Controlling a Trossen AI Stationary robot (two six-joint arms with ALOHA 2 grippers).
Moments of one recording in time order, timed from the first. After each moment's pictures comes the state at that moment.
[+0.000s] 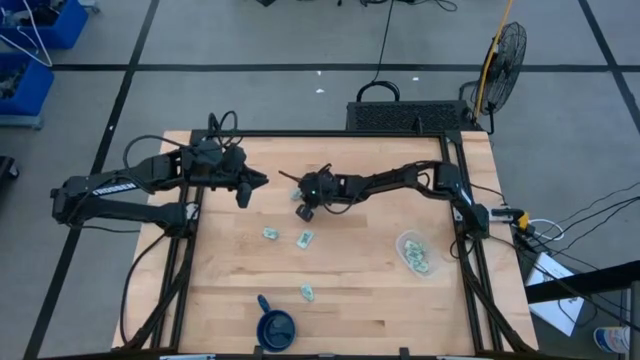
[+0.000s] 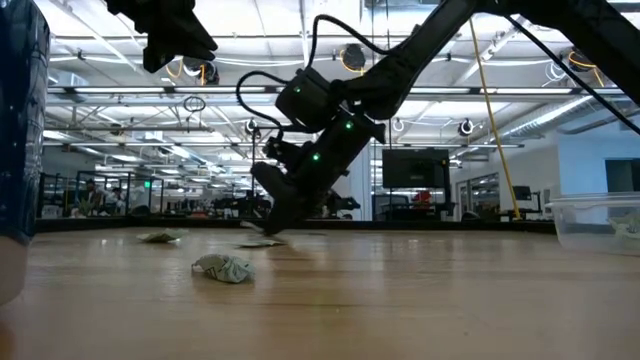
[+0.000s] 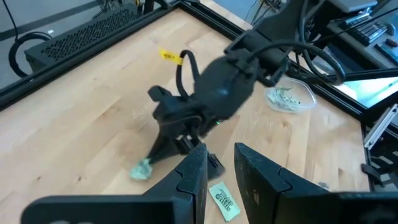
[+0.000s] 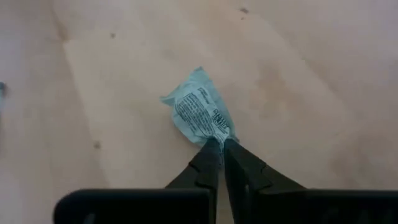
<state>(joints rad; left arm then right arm) 0.23 0.88 0.89 -0.53 0.03 -0.42 -0.16 2.21 1.34 -0.05 0.13 0.32</state>
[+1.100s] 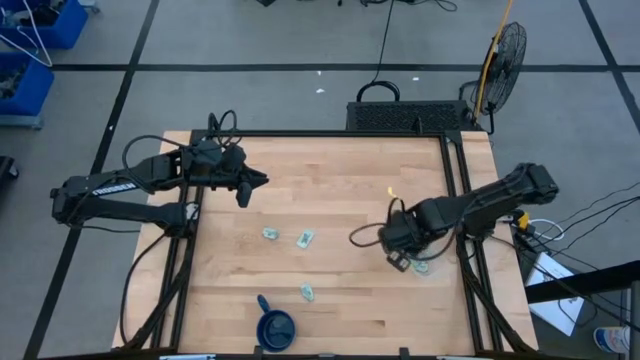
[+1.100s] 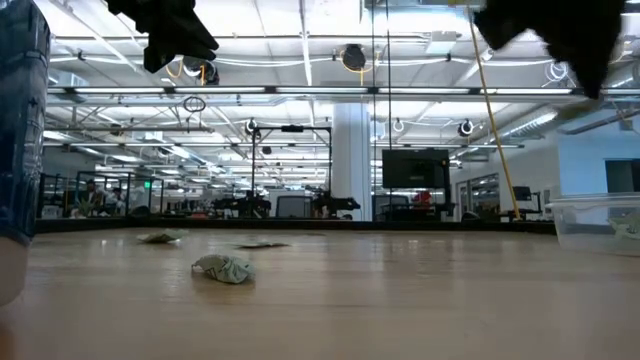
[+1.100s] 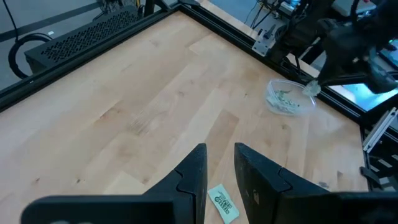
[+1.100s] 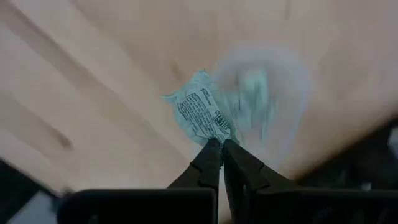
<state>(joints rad) 0.23 0.88 0.89 -0.52 0.02 -0.42 0.32 1.48 1.25 -1.40 -0.06 1.06</state>
